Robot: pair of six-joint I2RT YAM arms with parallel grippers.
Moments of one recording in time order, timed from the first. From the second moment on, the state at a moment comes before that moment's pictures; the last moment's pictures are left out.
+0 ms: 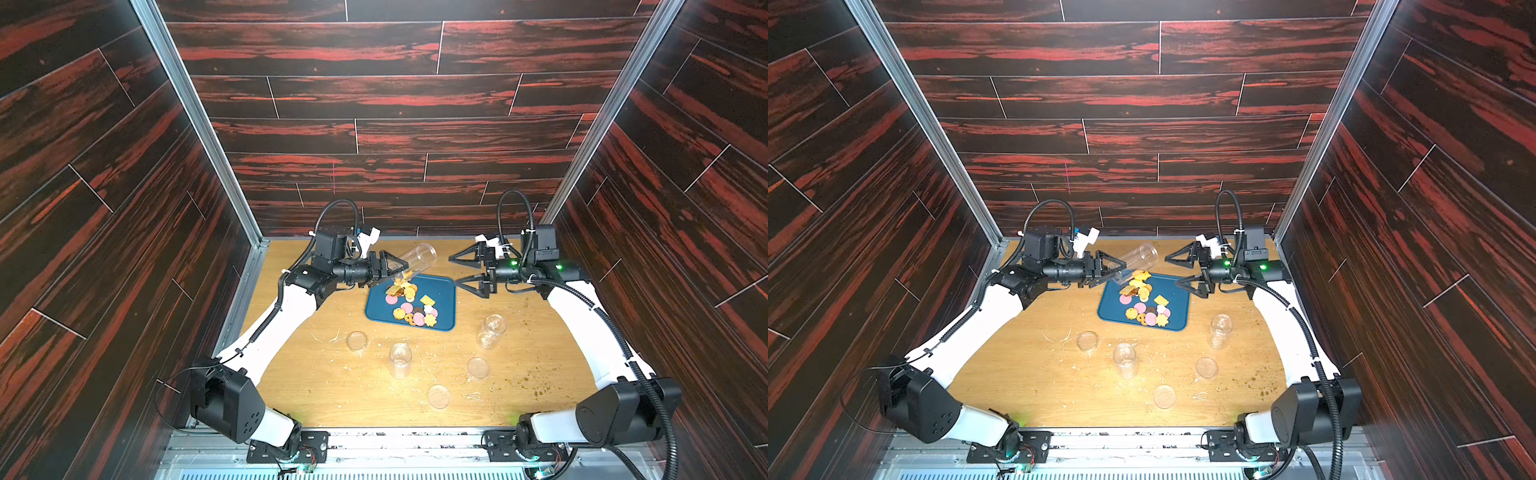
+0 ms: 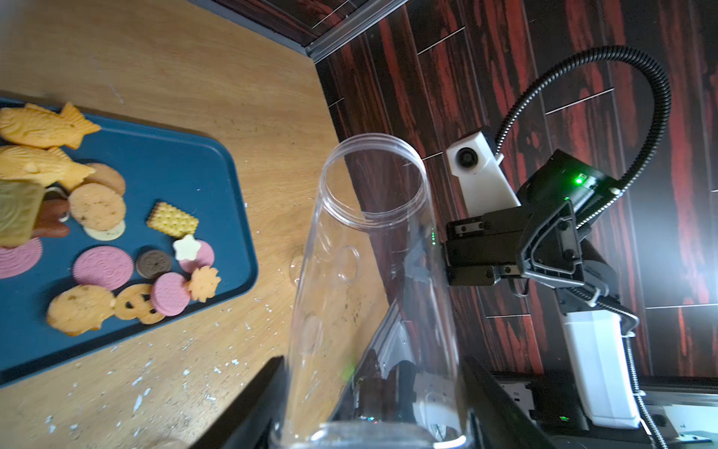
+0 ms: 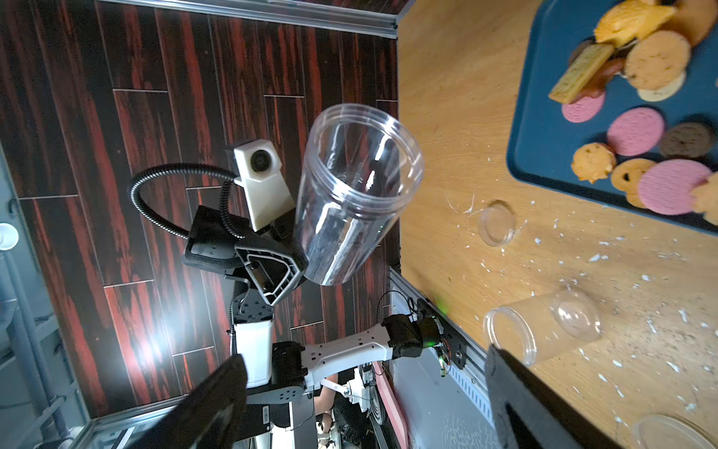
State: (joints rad) left arm -0.40 1.48 1.35 -0.29 0.84 -0.79; right arm 0.17 1.43 1.40 -0.67 -1.11 0.86
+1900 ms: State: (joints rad) left arm -0.46 1.46 1.31 -0.26 0.89 -0.79; right arm 0.18 1.60 1.55 -0.68 -1.11 0.76
